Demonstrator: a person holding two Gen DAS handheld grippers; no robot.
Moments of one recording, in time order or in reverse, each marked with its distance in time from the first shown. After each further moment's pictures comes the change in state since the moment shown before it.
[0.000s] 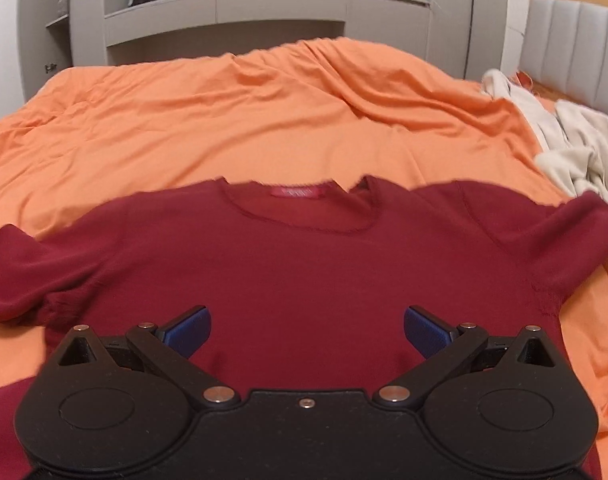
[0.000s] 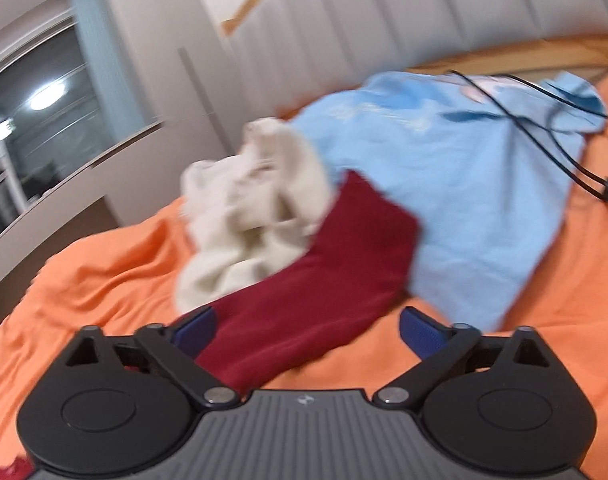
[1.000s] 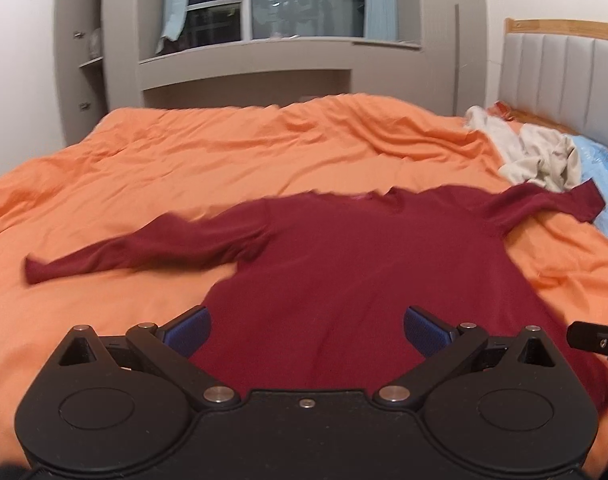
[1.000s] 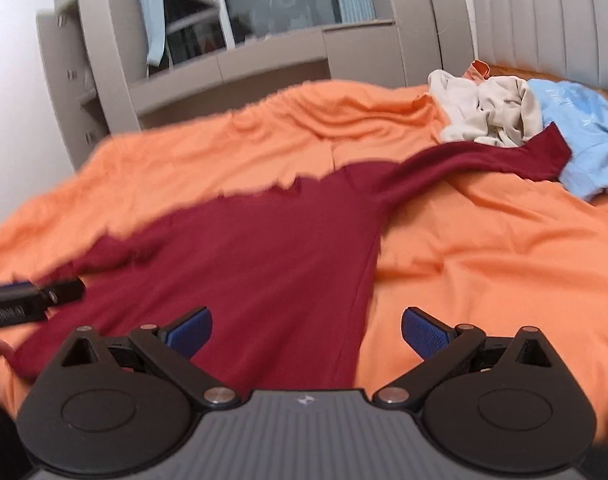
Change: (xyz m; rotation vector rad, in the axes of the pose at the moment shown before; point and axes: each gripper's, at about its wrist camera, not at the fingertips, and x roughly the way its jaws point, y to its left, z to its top) left arm -0.250 0.105 -0.095 0.055 -0.147 0.006; right arm -0.350 0.104 -0.141 -0.468 0.322 0.449
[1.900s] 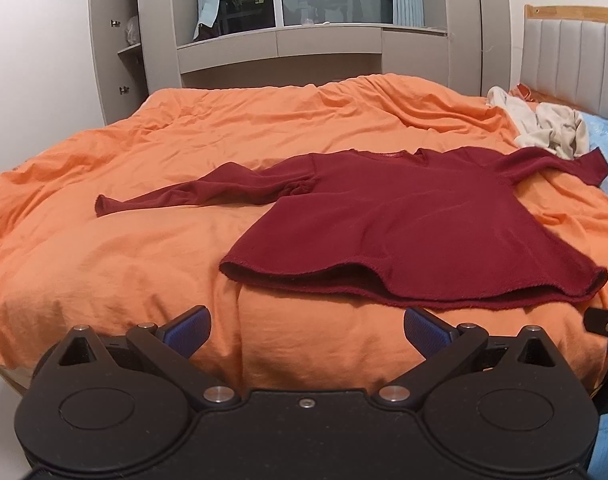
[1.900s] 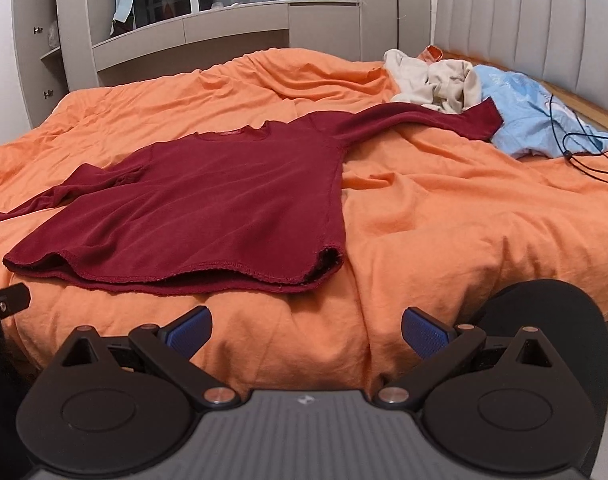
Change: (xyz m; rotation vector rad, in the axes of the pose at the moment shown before) left arm -0.107 0.020 -0.087 -0.027 0.055 0.113; right arm -0.086 0.073 -0.092 -0.061 0.108 -0.230
